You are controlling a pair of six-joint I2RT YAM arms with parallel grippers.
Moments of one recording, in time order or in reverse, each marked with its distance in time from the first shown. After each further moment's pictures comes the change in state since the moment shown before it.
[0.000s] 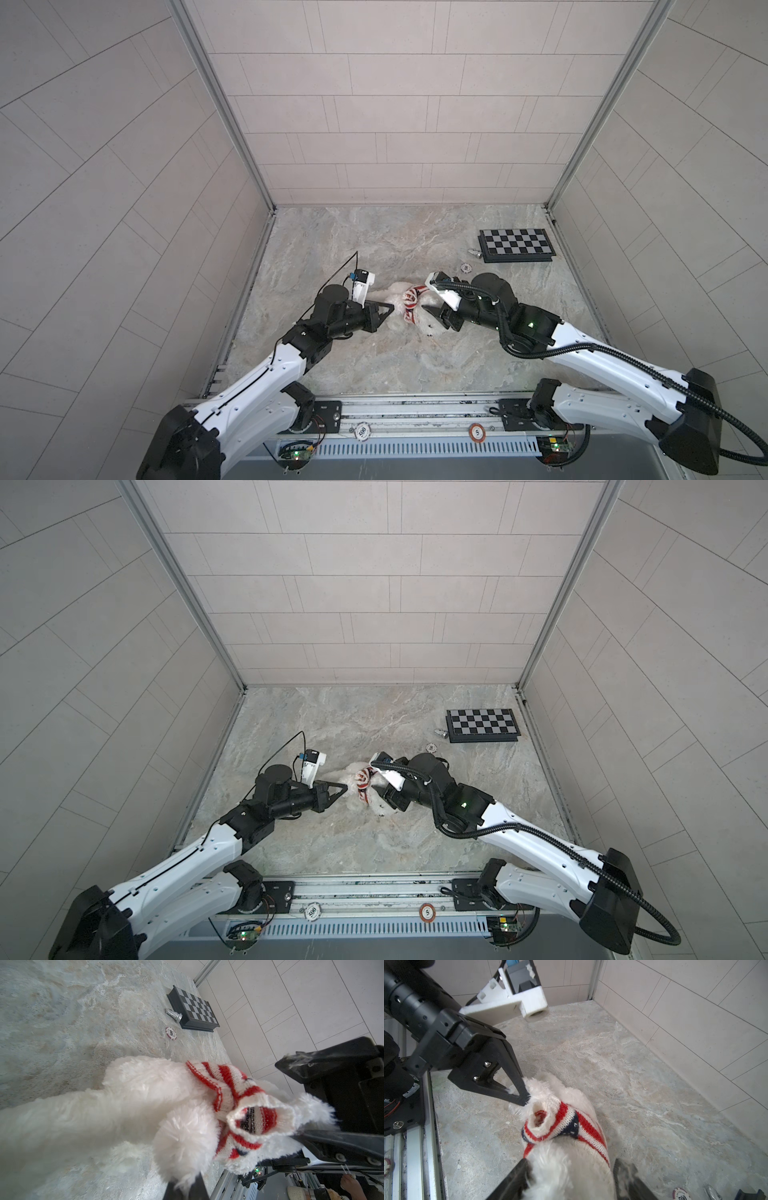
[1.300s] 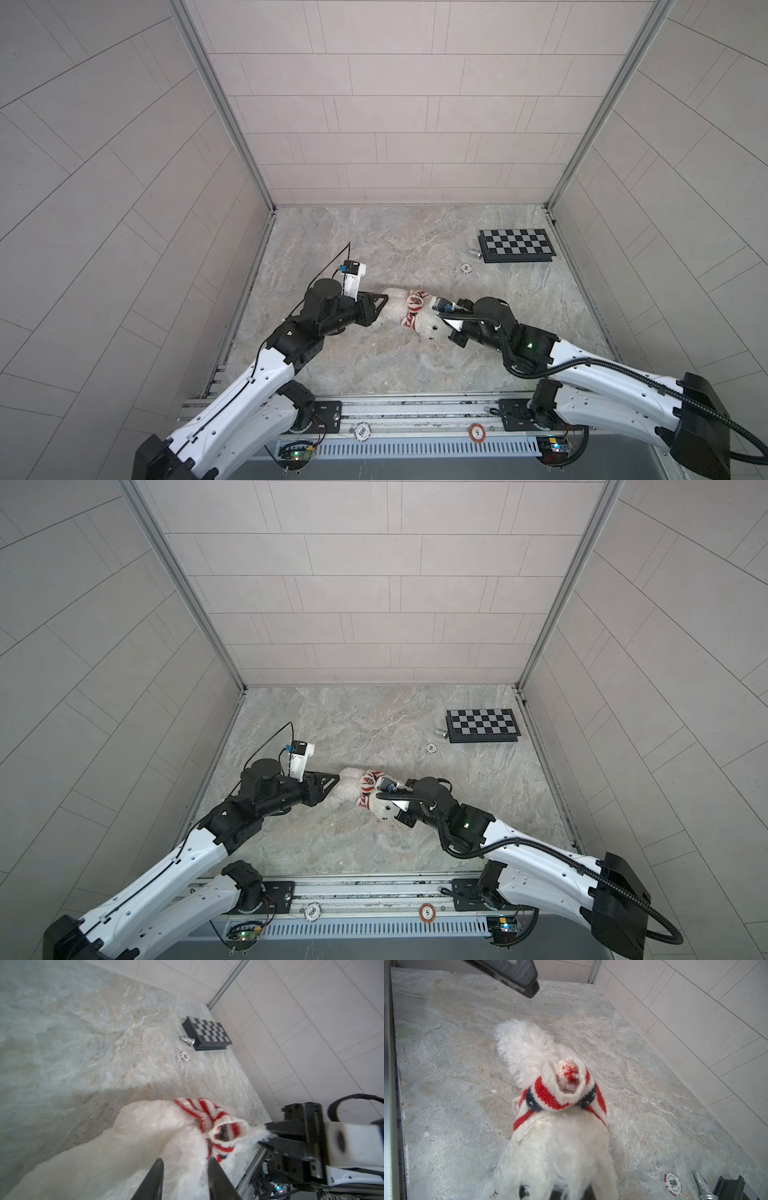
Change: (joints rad) left arm -0.039 -0.112 0.178 -0.257 -0.172 0.102; right arm 0.055 -0.079 -0.248 0.183 0.108 -0.113
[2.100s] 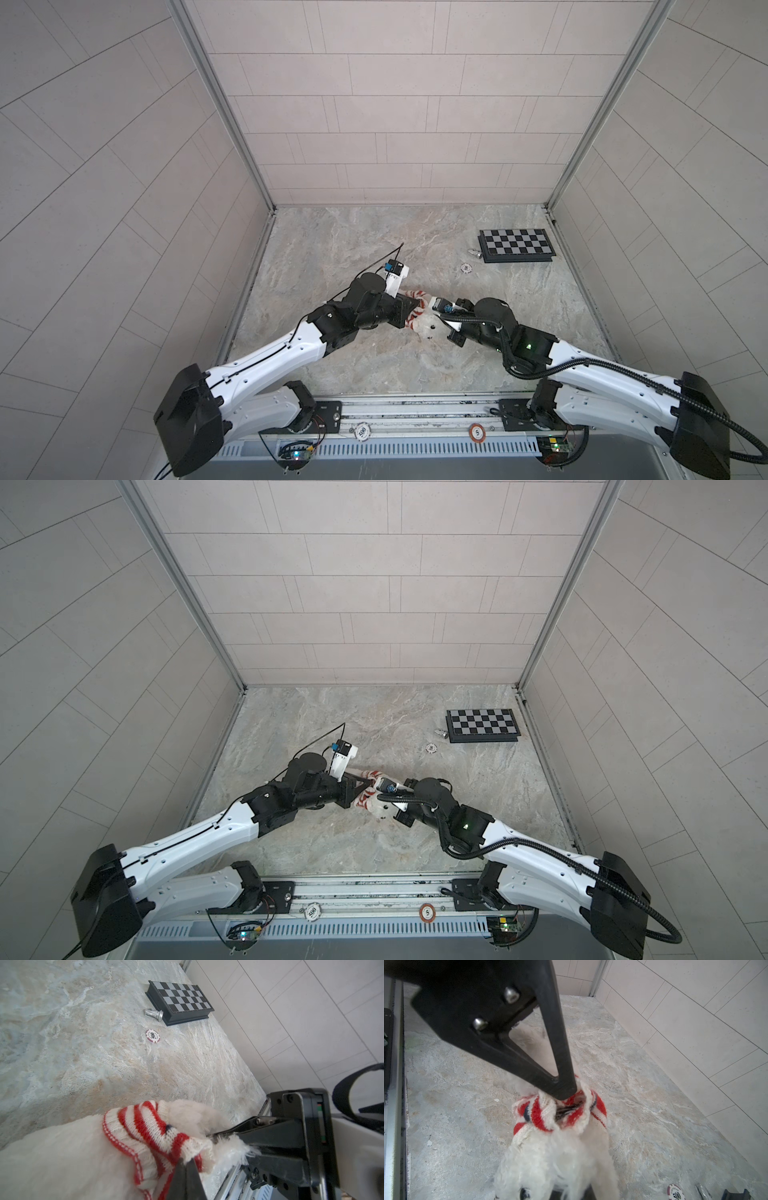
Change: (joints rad) left arm -0.247 0.316 0.124 0.098 -0.069 0.002; right arm 0.000 0.000 -0.028 0.066 -0.018 -0.003
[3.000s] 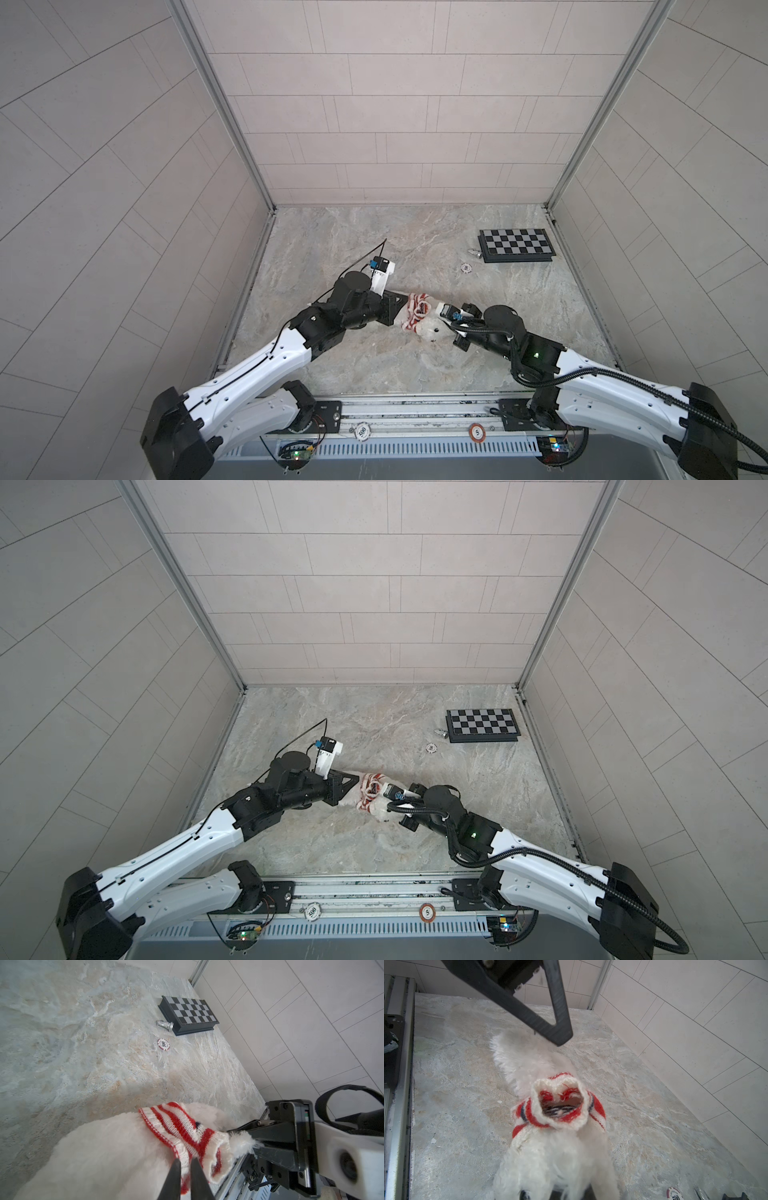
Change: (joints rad) left arm 0.077 -0.107 -0.007 -0.096 0.010 -0.009; right arm 0.000 -0.093 -0.088 0.063 -0.015 -0.015
